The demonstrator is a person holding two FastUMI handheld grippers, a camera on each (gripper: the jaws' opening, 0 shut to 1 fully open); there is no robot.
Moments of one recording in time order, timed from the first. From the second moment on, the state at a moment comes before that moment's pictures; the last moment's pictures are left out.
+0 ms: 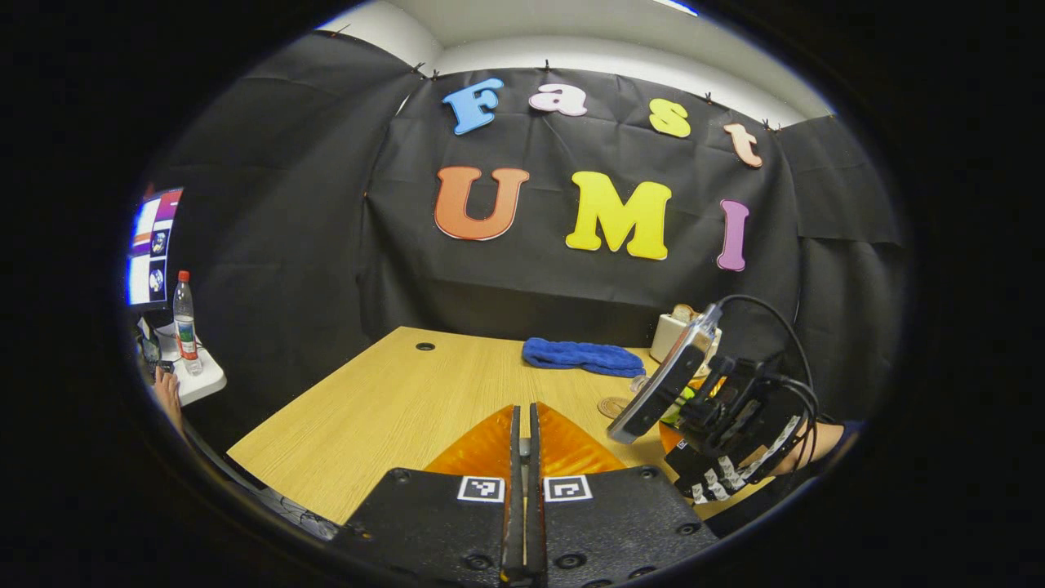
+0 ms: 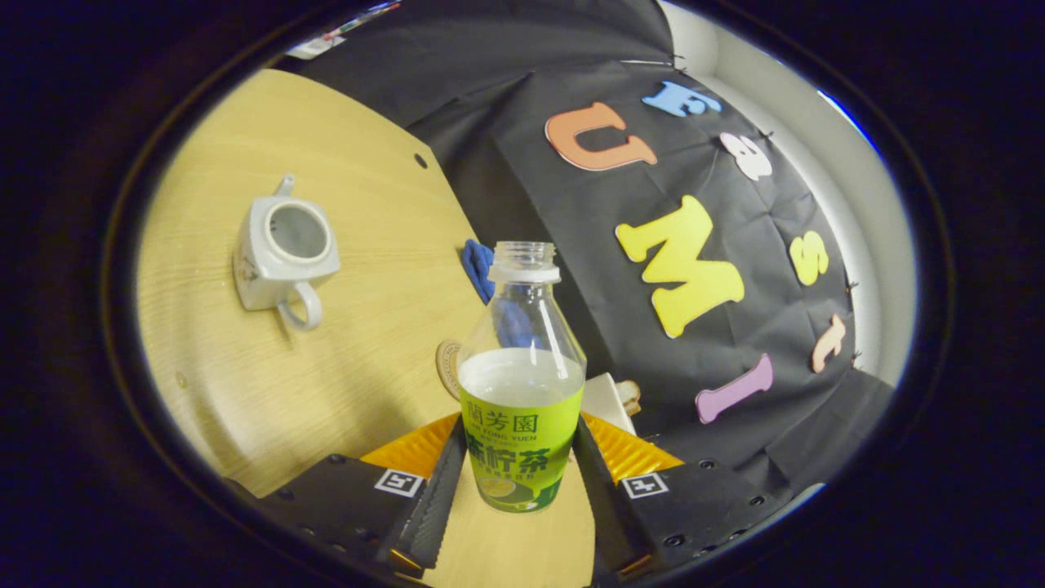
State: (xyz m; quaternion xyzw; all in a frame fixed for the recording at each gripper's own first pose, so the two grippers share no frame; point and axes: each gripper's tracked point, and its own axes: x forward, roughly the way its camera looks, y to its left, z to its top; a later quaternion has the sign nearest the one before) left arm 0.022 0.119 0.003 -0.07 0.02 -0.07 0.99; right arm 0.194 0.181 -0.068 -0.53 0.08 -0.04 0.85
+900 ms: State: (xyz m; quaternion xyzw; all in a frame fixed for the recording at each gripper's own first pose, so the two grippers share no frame) left arm 0.022 0.121 0.009 -0.06 0.00 -0.07 1.00; right arm 0.186 0.232 -0.058 -0.78 -0.06 -0.07 0.61
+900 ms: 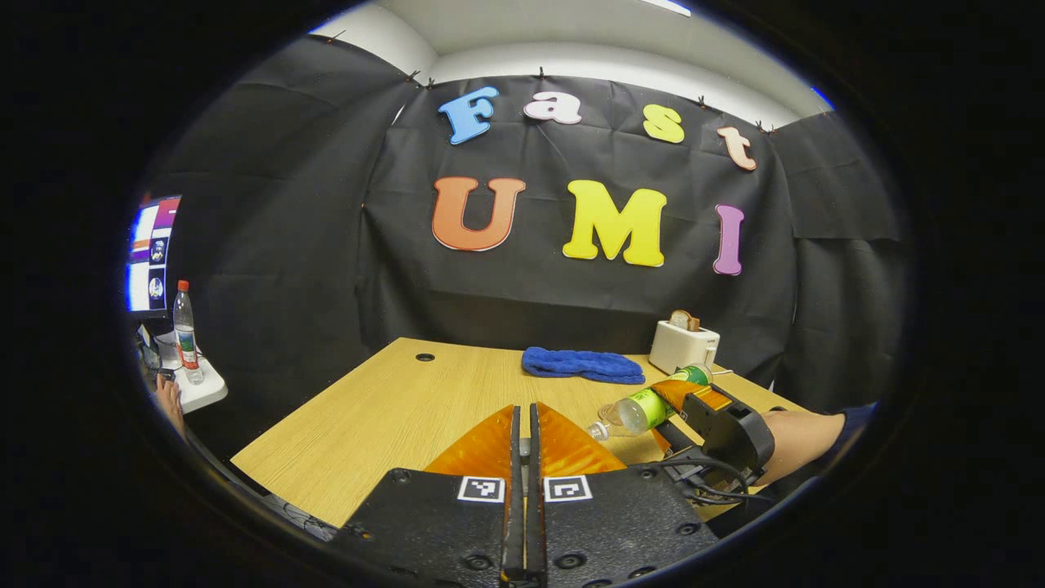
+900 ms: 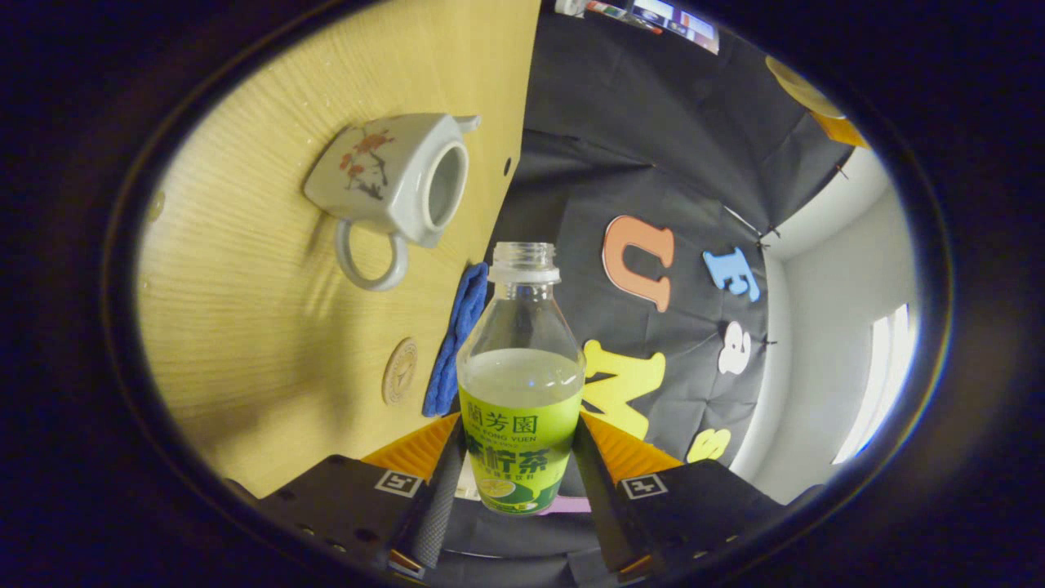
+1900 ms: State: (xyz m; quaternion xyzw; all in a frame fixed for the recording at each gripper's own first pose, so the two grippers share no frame) left arm 0.029 0.128 0.000 -0.07 0.01 -0.06 1.00; right arm 0.172 0.258 -0.027 -0.87 -0.17 -0.11 0.45
